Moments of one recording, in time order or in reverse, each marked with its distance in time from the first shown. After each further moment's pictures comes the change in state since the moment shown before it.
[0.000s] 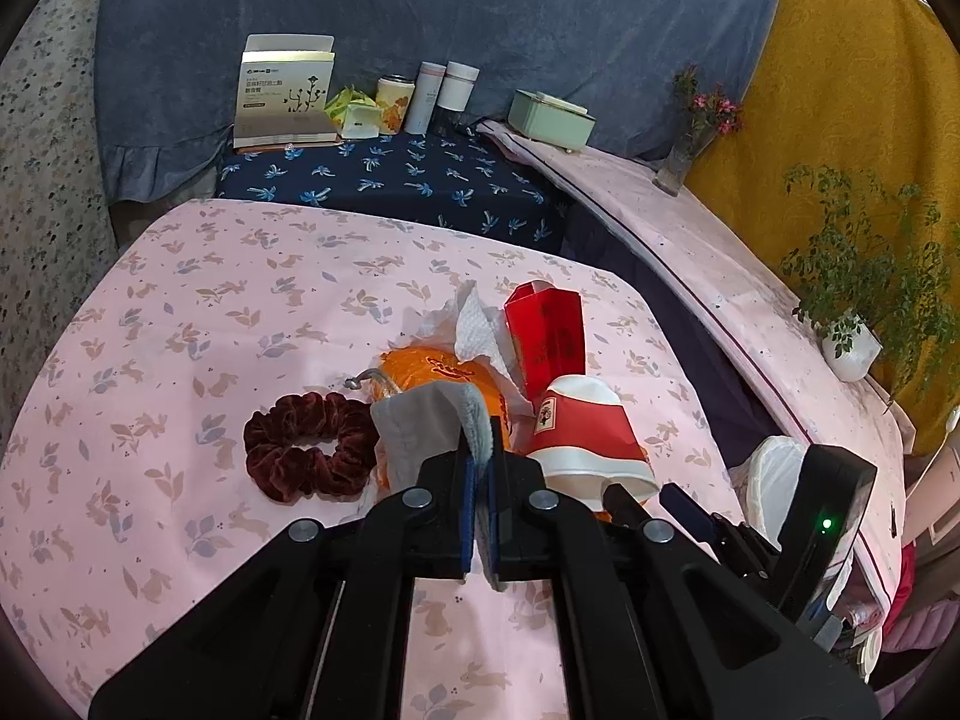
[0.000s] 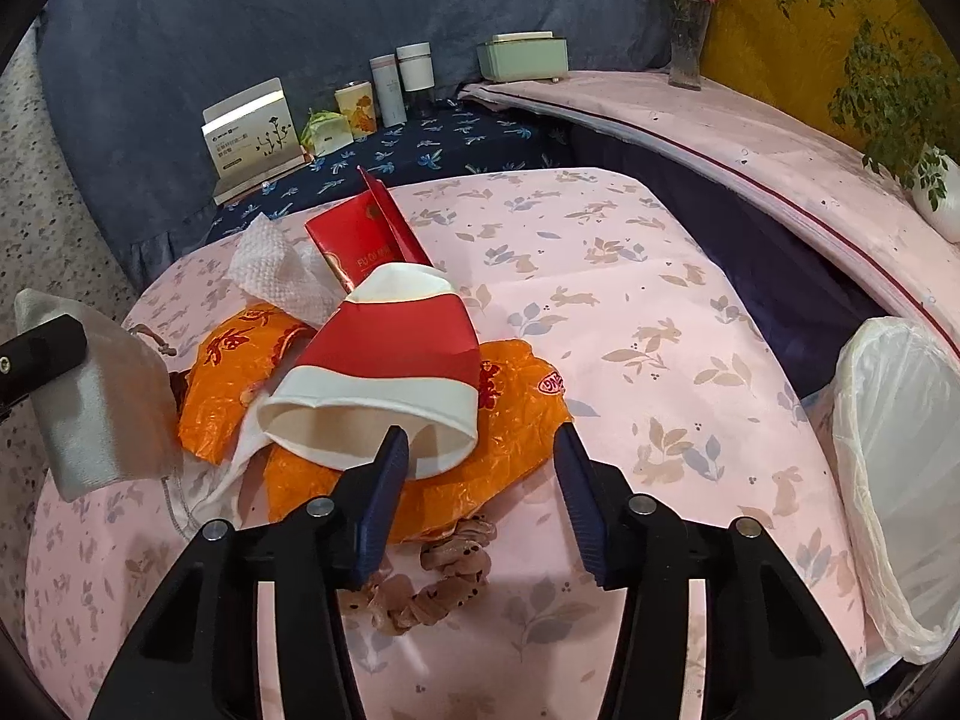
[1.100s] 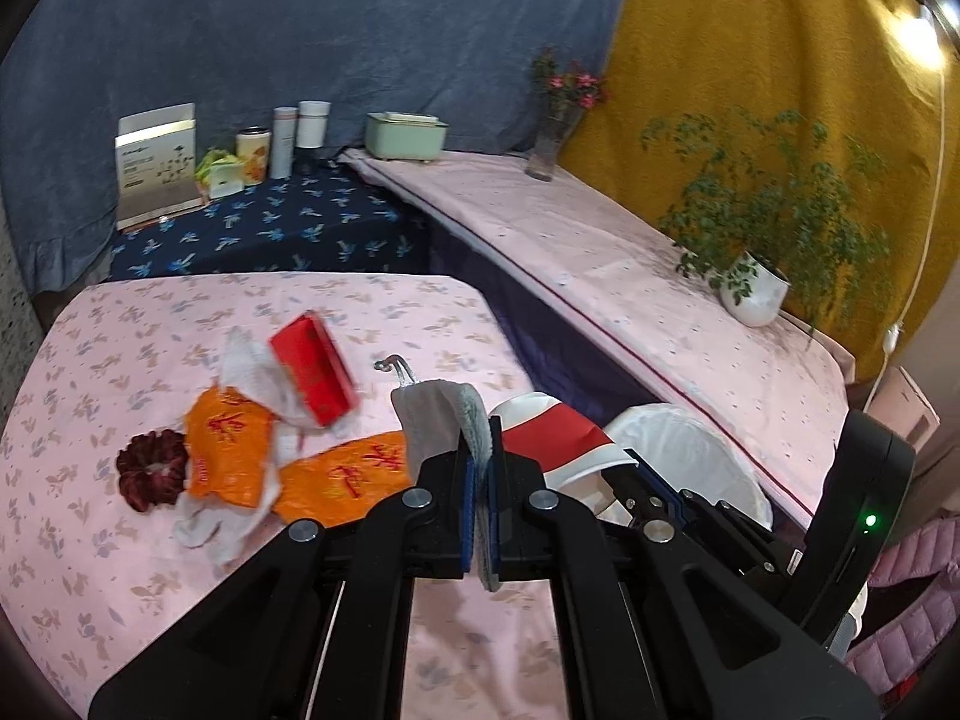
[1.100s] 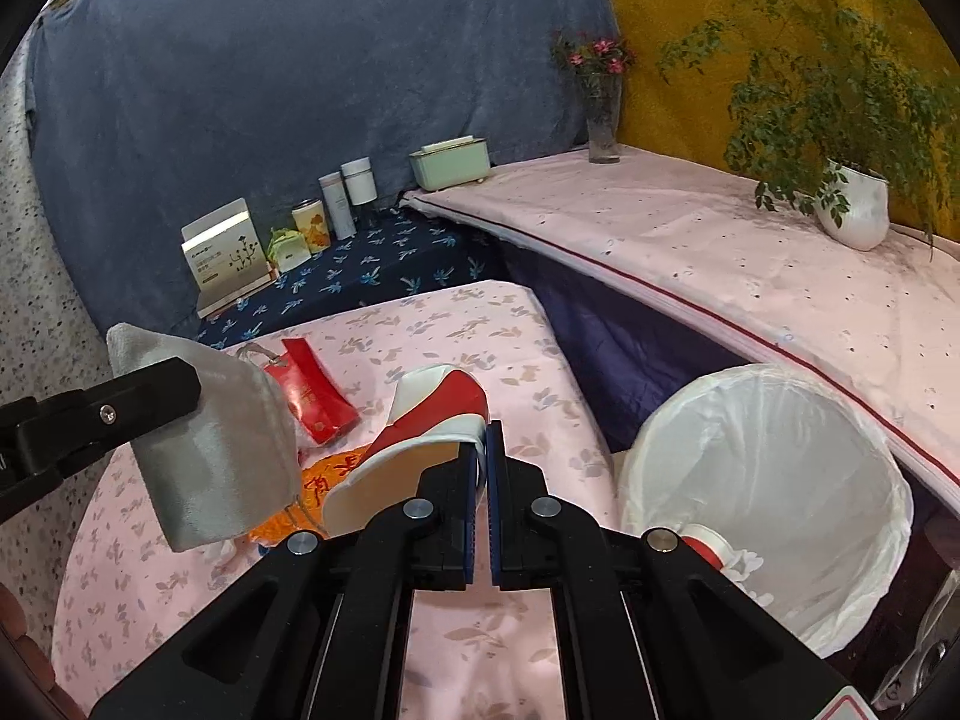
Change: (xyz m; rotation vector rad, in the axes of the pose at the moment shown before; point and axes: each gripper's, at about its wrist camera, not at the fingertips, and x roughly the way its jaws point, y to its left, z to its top) left arm -0.036 -0.152 -0.012 0.205 -0.024 -0.160; right arm -0.119 -0.092 0.011 0.111 -0.210 -0.050
